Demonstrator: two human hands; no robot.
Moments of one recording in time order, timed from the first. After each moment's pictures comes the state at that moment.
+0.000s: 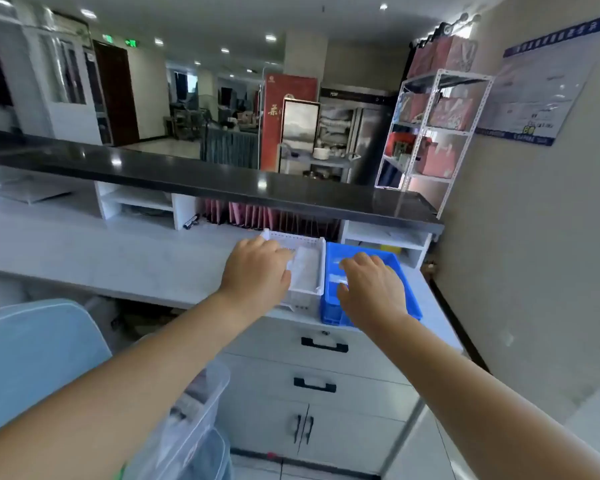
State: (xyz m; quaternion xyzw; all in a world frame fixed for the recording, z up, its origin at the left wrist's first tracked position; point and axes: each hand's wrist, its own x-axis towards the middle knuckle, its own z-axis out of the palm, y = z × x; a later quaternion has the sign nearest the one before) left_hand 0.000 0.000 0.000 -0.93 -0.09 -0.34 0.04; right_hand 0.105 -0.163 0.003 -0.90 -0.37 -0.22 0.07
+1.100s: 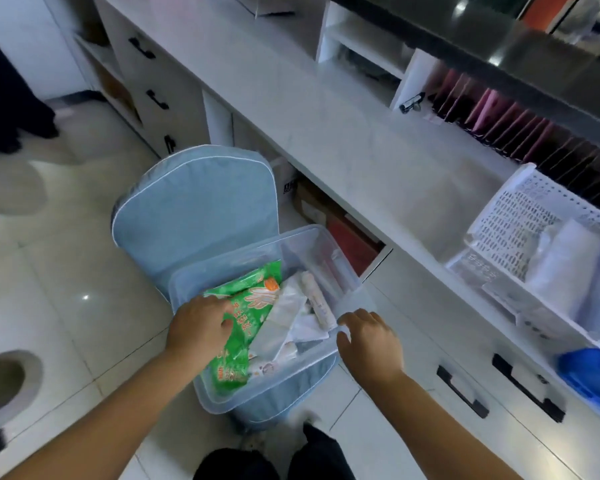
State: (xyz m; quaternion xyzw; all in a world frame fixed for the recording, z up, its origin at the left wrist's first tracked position) left_hand -0.213 0.204 -0.276 -0.79 -0.58 -0.05 -0.17; right_hand 0.033 0.103 -0.251 -0.79 -0.60 0.09 0.06
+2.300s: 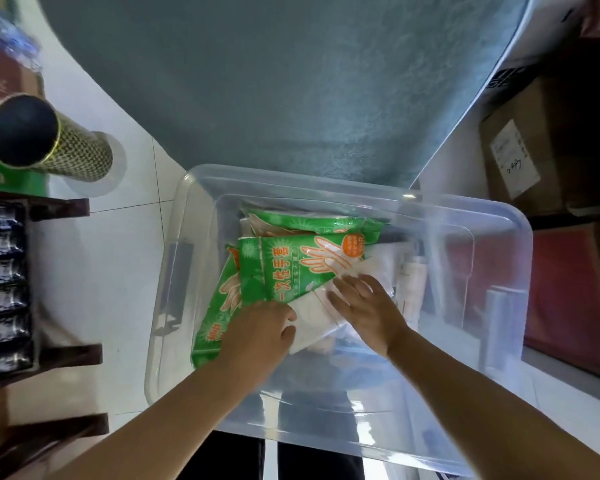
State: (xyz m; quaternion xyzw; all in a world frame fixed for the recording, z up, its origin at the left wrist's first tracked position) left_hand -0.129 0.238 -0.503 -0.57 -0.74 0.01 -0.35; right_hand 0.073 0.322 -0.580 -0.24 -0.96 0.11 -0.06
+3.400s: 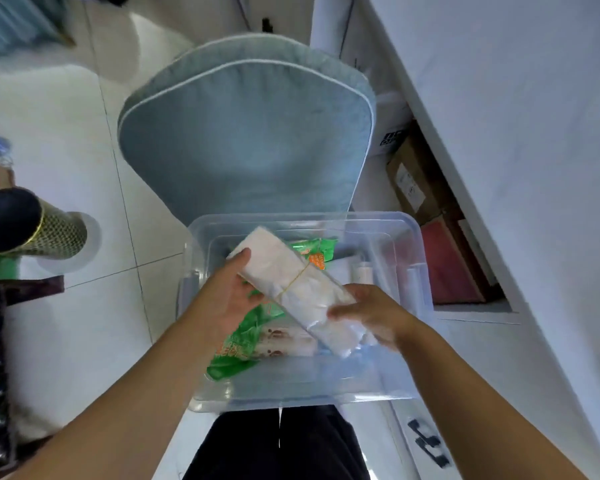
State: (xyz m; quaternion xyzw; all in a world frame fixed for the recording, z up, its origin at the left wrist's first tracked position) left_hand -0.162 0.287 -0.391 0.01 -0.54 -0.45 -0.71; right_hand 0.073 0.306 -0.387 -0.58 -0.41 0.70 0.06
